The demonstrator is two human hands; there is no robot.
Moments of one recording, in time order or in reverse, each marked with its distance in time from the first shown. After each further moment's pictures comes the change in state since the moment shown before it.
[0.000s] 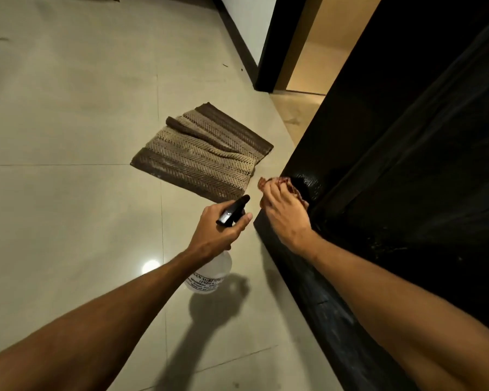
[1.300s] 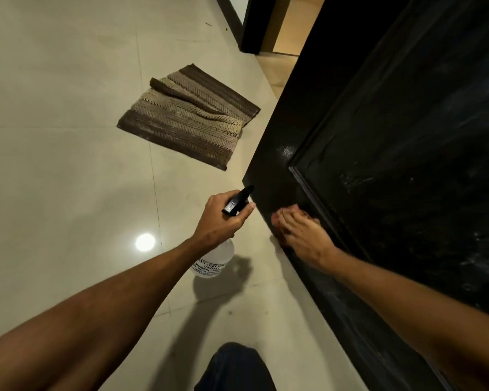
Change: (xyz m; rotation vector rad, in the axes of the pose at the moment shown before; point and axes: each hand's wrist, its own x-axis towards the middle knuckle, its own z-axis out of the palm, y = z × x) left_hand -0.071 0.000 0.037 -0.001 -0.093 0.022; right_hand -0.158 -0.041 0.031 -0.029 -0.127 -0.298
